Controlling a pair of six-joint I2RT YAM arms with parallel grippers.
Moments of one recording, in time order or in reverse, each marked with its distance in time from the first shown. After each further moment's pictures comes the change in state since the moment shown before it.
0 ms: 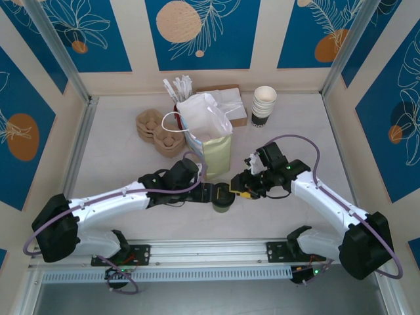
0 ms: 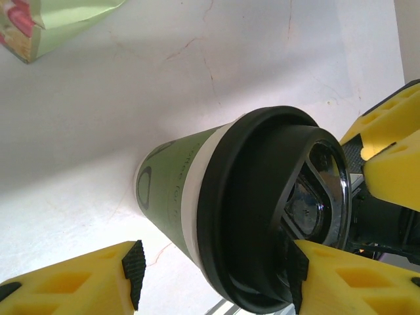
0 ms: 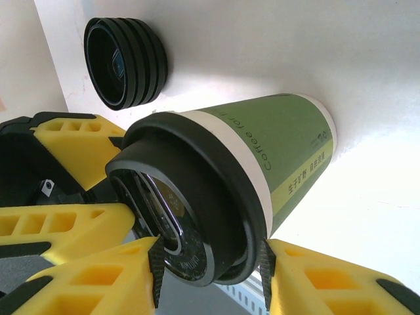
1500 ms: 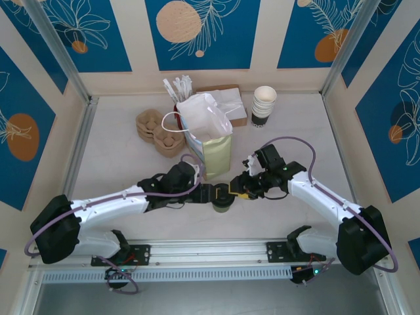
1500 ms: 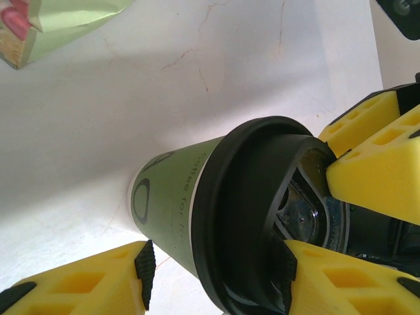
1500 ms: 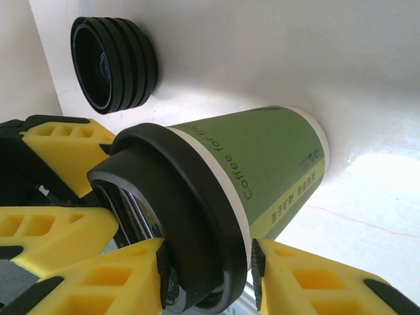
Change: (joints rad) left arm 0.012 -0.013 -0.107 0.164 0.012 -0.037; right arm -0.010 0.042 -0.066 0.101 -0.021 -0.037
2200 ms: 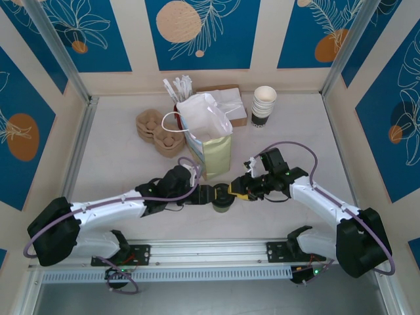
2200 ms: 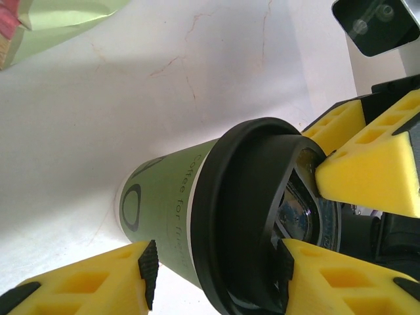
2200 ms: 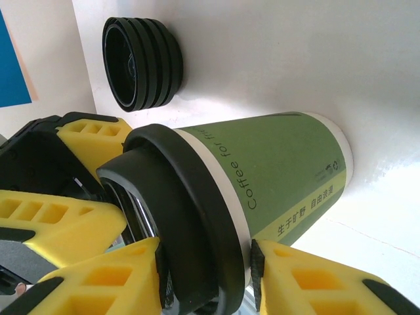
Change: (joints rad) left arm 0.003 -0.025 -0.095 0.154 0.015 -0.039; right arm -0.045 -0.012 -0.097 0.134 -0.106 0.000
